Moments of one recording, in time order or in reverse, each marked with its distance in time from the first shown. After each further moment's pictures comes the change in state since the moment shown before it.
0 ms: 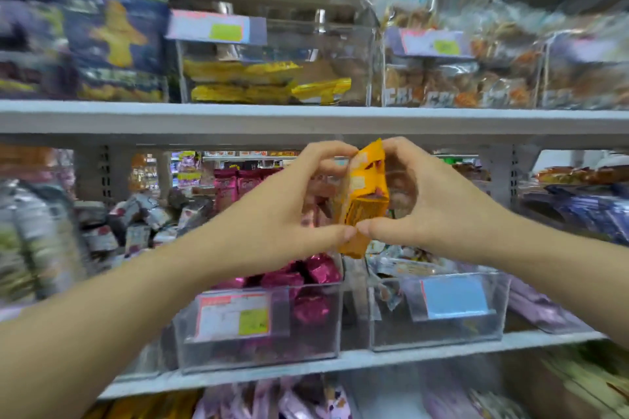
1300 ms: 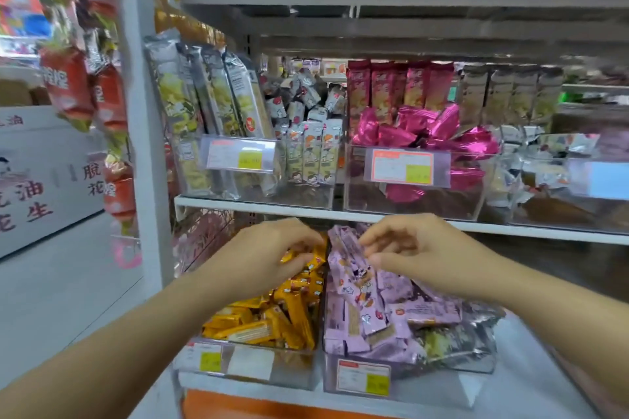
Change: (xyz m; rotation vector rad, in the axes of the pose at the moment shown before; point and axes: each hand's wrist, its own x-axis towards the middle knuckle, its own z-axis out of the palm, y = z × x) left_hand -0.259 -0.081 -0.019 0.600 -0.151 -0.415; right_hand -0.072 -0.016 0.201 0.168 -0.434 0.220
